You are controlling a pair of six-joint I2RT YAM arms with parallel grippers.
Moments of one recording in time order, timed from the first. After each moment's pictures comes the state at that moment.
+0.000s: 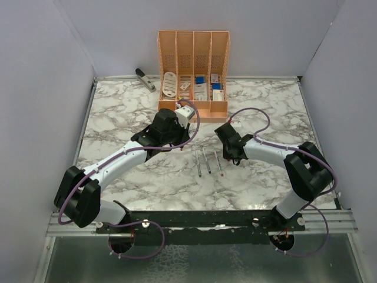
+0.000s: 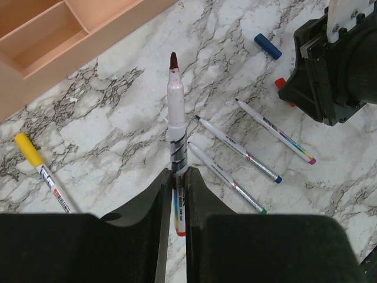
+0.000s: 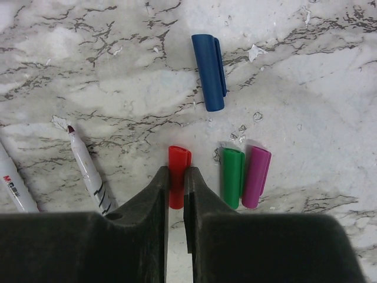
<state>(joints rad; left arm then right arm) -0.63 1.37 0.95 -0.16 0.15 -0.07 0.65 1.64 0.90 -0.37 0.39 0.58</state>
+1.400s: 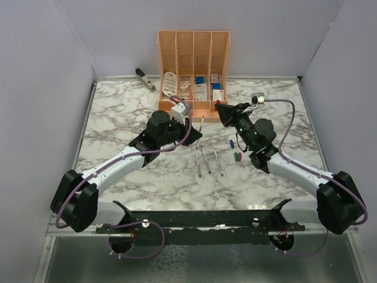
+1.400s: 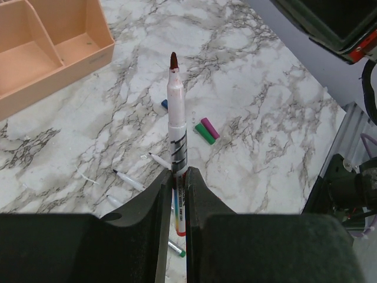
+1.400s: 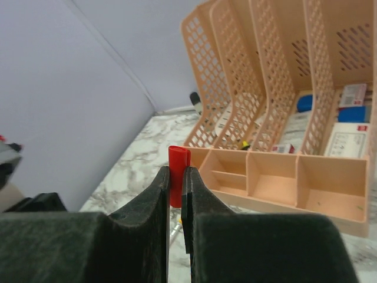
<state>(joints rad) -0.63 1.31 0.84 0.17 0.35 -0.35 0.57 1.28 0.69 0.74 0.11 0.46</state>
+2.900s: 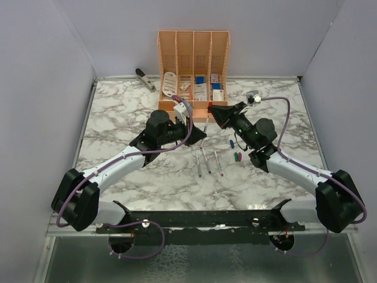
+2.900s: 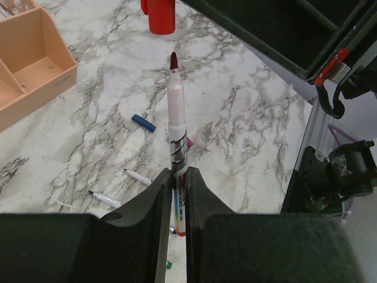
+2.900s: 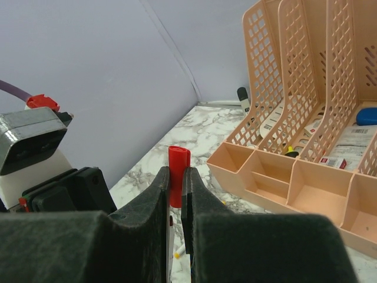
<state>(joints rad) -0.63 1.33 0.84 0.28 0.49 -0.36 0.57 1.29 0.69 0.86 -0.12 0.48</state>
